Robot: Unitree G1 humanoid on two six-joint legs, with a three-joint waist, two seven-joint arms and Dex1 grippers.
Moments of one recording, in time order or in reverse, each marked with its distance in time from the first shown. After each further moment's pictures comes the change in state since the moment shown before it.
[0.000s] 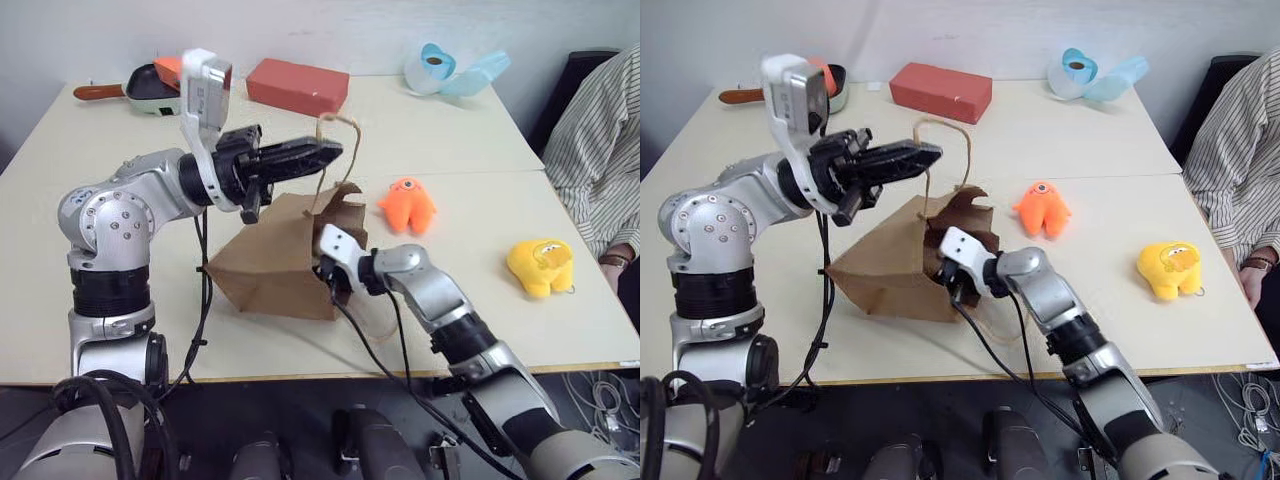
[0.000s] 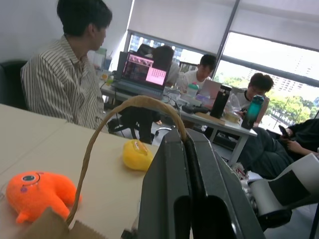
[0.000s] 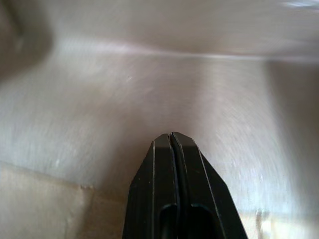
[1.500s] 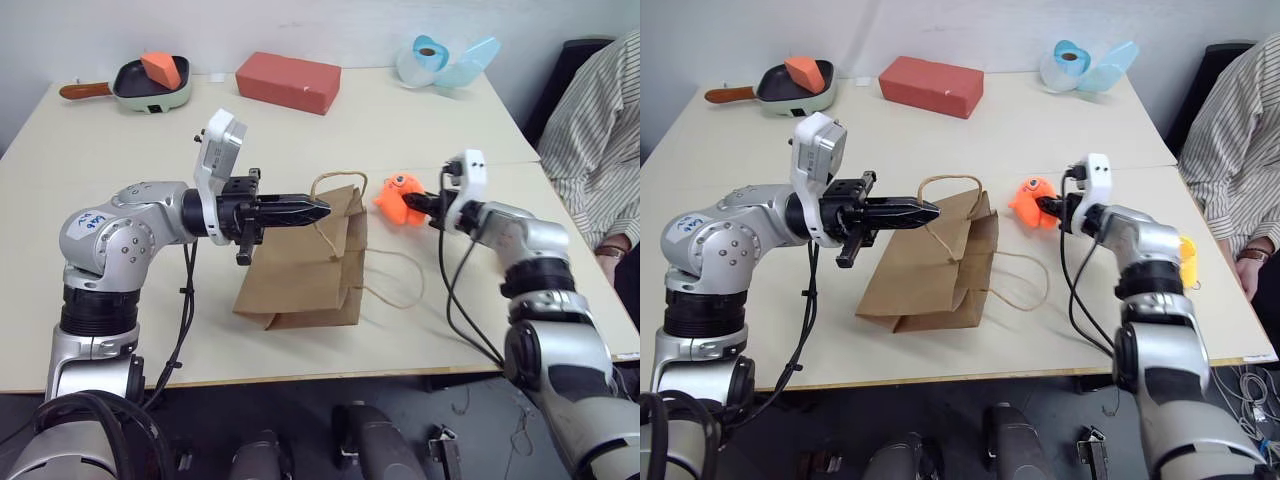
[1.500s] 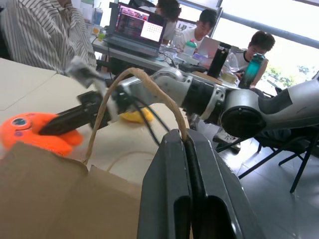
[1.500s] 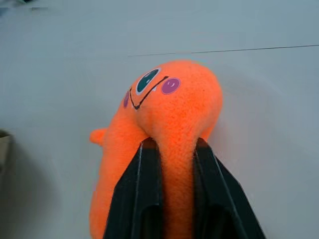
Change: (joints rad) left arm 0.069 0.097 -0.063 -0.028 0.058 -0.039 -0.101; right arm -0.179 -0.231 -0.471 0.445 0.295 0.128 -0.180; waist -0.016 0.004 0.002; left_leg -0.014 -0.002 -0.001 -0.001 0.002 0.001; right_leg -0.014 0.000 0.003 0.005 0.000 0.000
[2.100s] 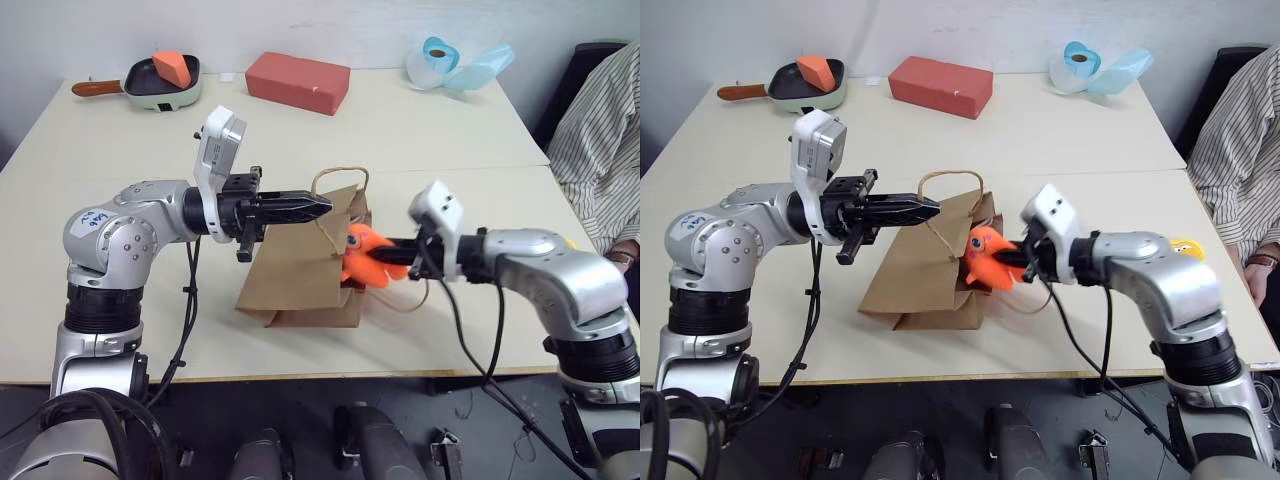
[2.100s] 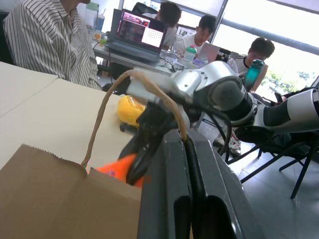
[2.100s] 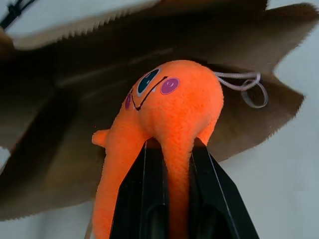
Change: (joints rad) left arm -0.023 -0.023 -0.002 0.028 0.008 -0.003 -0.018; right arm 0.249 -0.160 0.331 -0.828 0.083 0.191 0.043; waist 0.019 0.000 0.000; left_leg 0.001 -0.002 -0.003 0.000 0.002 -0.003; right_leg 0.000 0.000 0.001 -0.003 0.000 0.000
